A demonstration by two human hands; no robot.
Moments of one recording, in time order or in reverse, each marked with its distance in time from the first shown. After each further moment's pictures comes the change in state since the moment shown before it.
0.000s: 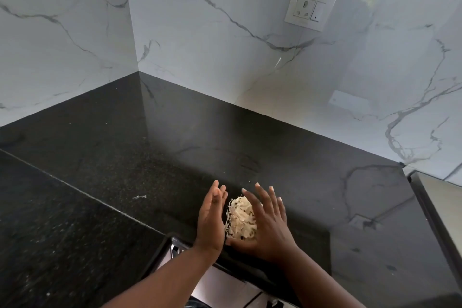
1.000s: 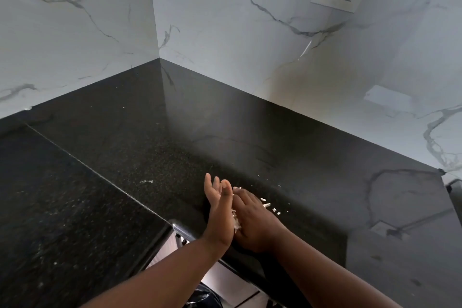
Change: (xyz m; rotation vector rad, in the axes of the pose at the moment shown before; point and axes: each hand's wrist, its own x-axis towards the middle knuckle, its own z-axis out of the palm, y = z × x) left_hand -0.003 0.001 0.026 -0.127 0.153 -0.038; right_hand 0.033 -0.012 0.000 0.069 -0.220 -0.423
